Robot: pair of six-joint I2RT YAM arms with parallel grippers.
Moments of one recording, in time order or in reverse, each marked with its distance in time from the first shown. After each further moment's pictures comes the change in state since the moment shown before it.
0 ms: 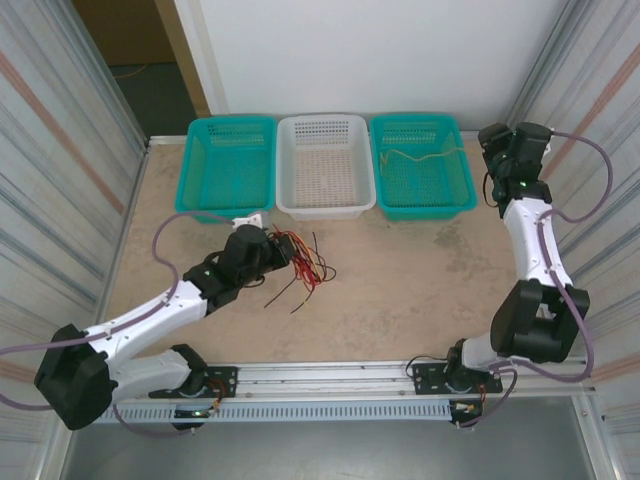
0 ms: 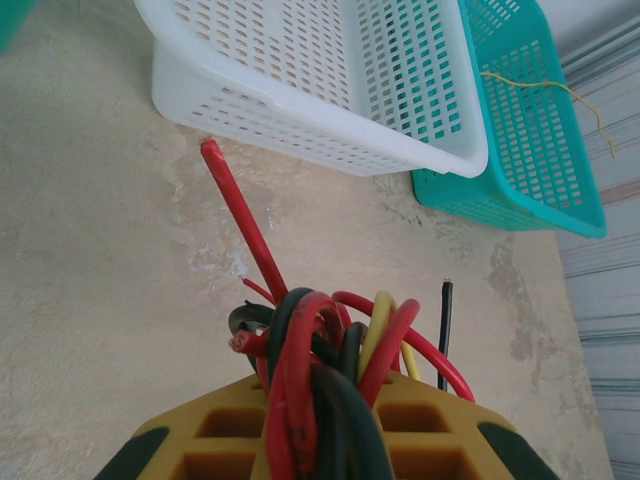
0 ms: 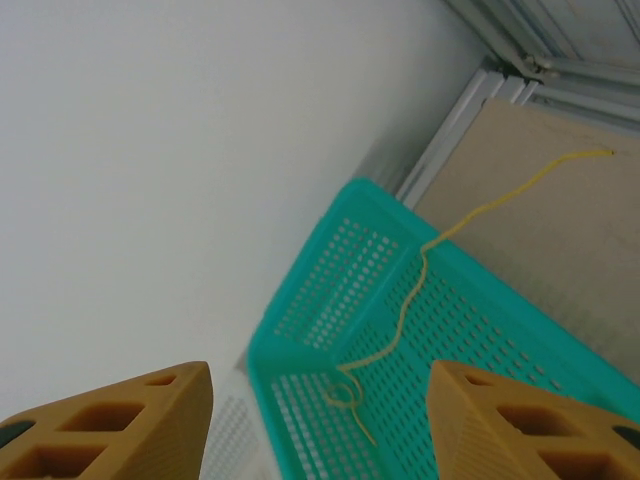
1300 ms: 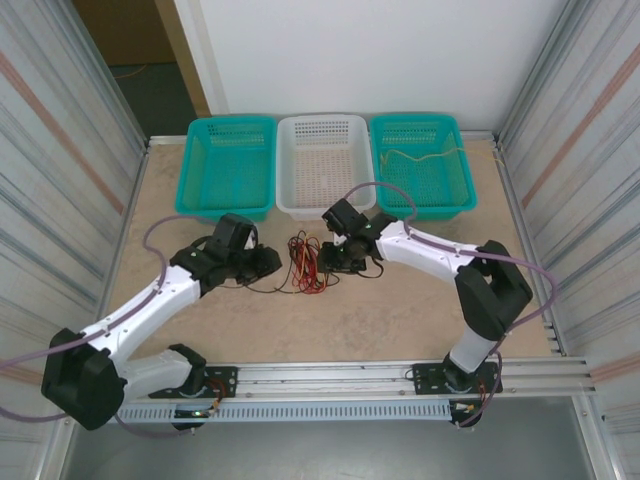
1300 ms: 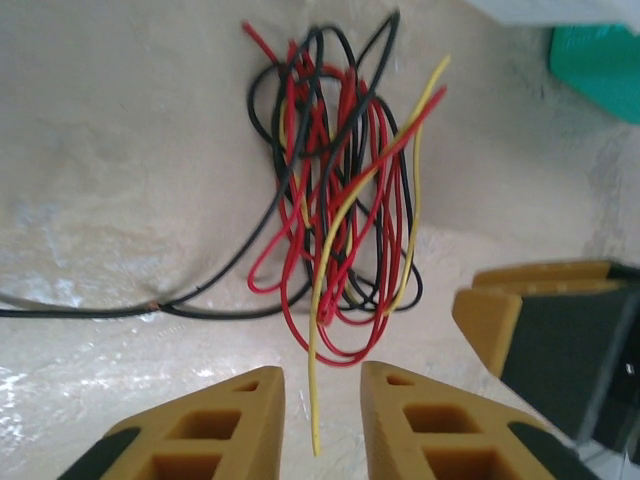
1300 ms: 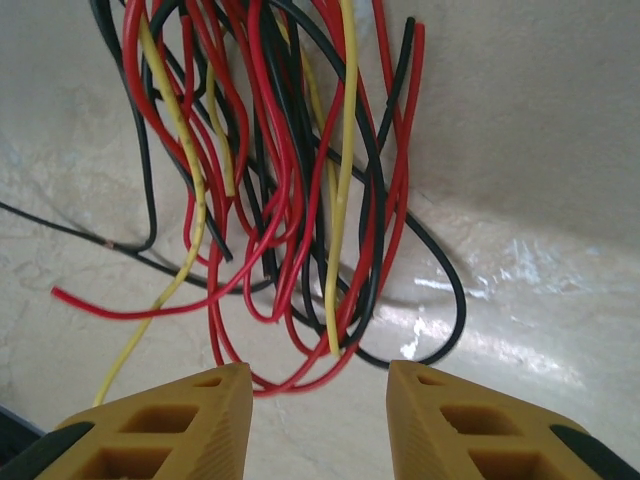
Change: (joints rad) left arm 0.169 0.039 0.119 -0.450 0.327 0.015; right arm 0.968 0.273 -0.098 -0.393 -0.125 -0.243
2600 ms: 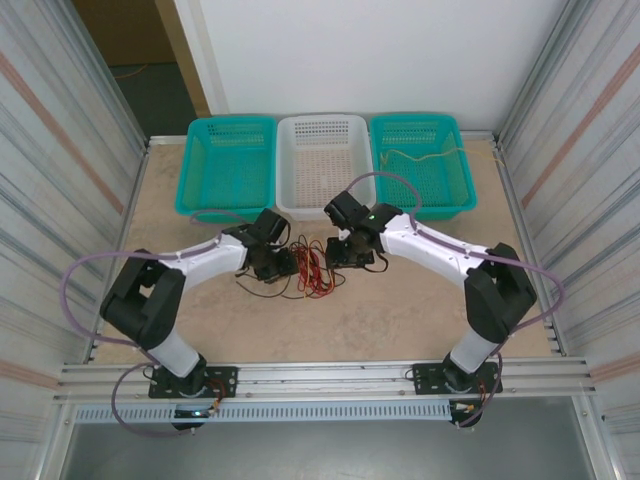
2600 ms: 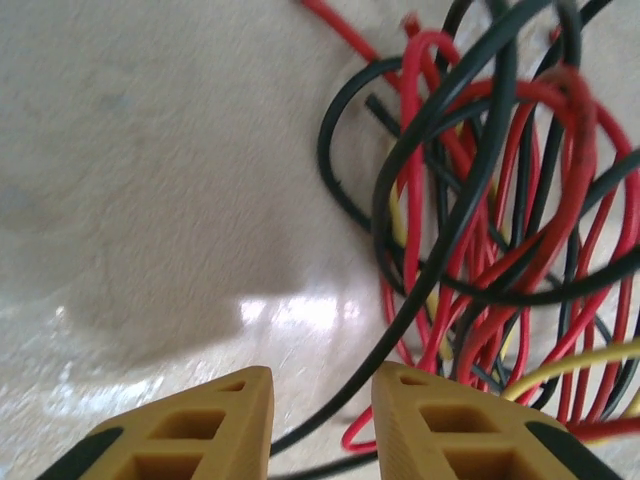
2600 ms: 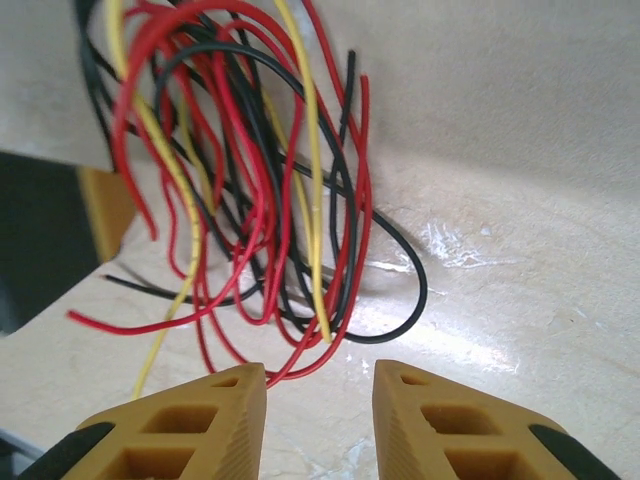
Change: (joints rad) left arm -0.021 0.489 0.137 0.072 -0.010 0.060; right arm -0.010 -0.051 0.084 -0.179 0.084 -0.073
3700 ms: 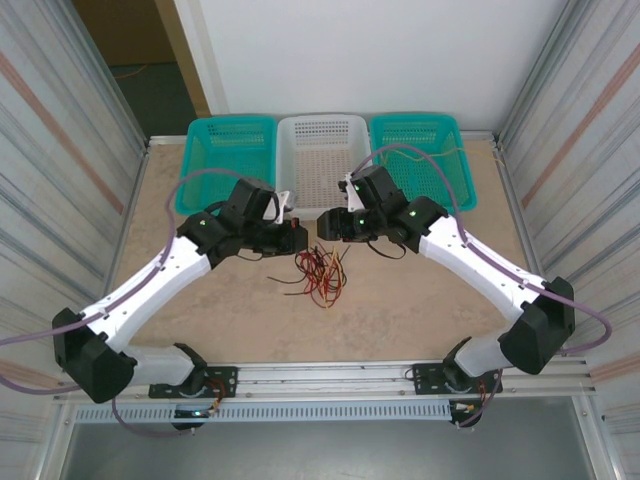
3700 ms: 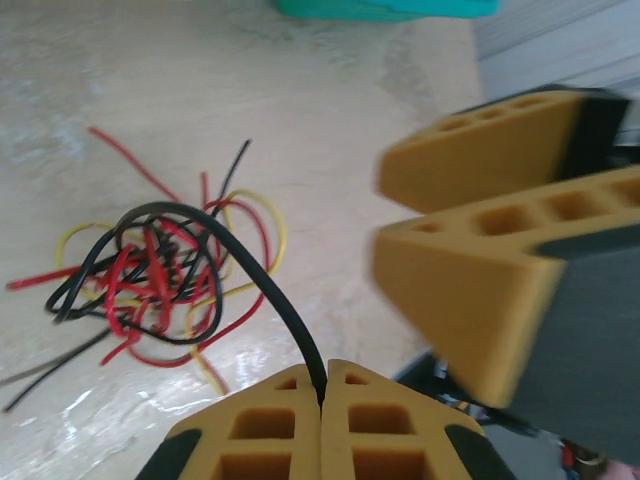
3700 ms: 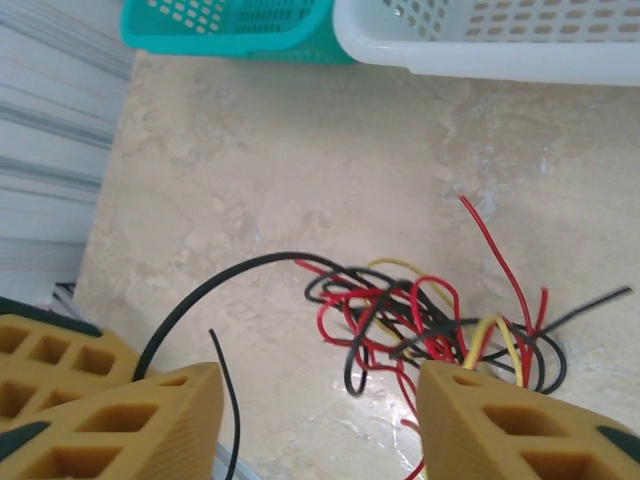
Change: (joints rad) left arm -0.089 -0.351 0.289 -0.212 0.189 0.161; right arm -0.051 -0.225 0.042 0.157 -0.140 -0.006
